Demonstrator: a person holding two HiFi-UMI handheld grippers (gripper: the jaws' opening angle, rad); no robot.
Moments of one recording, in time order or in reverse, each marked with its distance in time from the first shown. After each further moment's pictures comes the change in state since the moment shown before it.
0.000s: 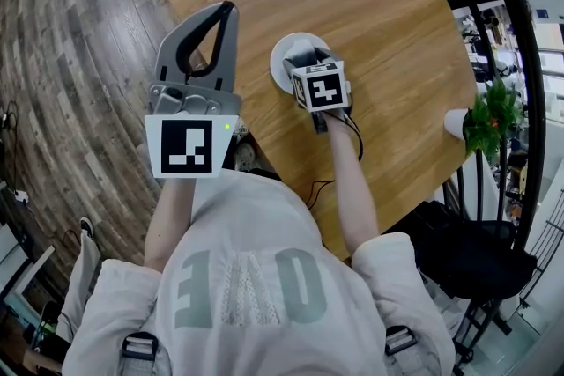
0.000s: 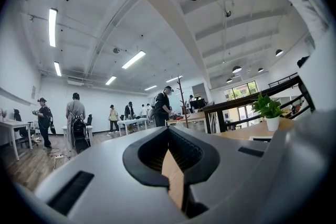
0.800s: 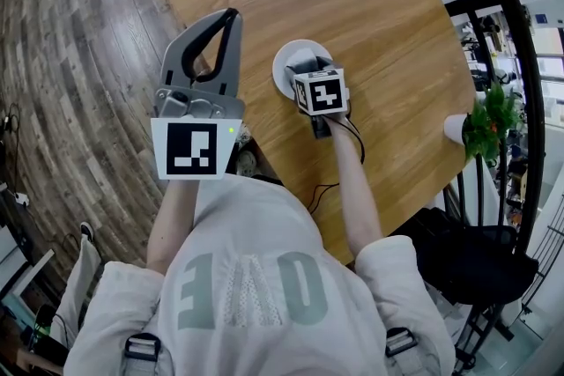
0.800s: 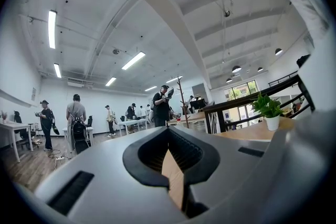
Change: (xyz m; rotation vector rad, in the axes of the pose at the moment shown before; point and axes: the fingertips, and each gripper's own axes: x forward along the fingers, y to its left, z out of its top) left arm -0.007 0.001 0.003 0.001 -0.002 0.007; right arm 0.004 0.000 -0.005 0.045 -0.003 -0.004
